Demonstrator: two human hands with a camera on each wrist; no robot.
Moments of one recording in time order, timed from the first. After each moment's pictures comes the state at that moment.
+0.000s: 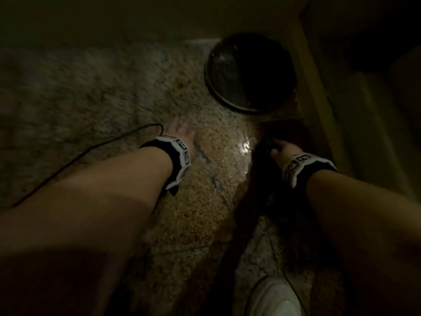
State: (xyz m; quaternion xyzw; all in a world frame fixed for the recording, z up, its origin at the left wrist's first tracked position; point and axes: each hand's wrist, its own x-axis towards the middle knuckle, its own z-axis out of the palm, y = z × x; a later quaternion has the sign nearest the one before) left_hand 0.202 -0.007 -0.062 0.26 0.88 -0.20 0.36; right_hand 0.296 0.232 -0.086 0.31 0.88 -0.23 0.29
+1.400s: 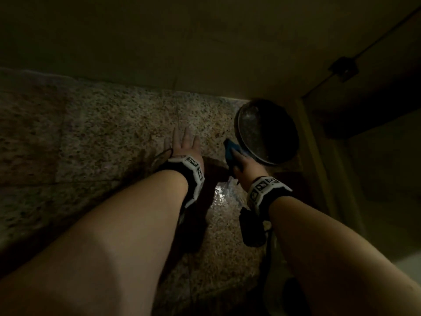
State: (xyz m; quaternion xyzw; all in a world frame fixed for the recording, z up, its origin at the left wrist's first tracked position) left_hand 0.105 -0.143 -0.022 0.21 0.92 0.04 0.32; right_hand 0.169 0.020 -0.012 0.21 0.93 -0.15 0.25
